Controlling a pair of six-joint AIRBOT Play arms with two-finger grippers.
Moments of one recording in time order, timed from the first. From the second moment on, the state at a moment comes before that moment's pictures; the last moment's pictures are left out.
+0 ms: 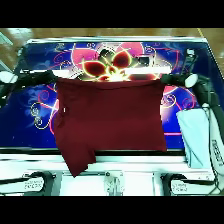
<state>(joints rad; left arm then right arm) 0.08 -1.48 1.30 0.85 -0.65 -1.20 -0.03 -1.53 1.27 -1.32 0.47 1.46</state>
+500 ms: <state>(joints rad) 0.04 -1.70 1.38 0.84 -0.63 -1.18 -0.03 -1.68 1.27 -1.31 0.45 1.48</state>
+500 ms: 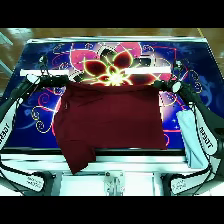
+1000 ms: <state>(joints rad) 0.15 -1.75 1.39 0.99 -1.23 -1.39 -0.11 -1.69 1.27 -1.27 0.99 1.47</state>
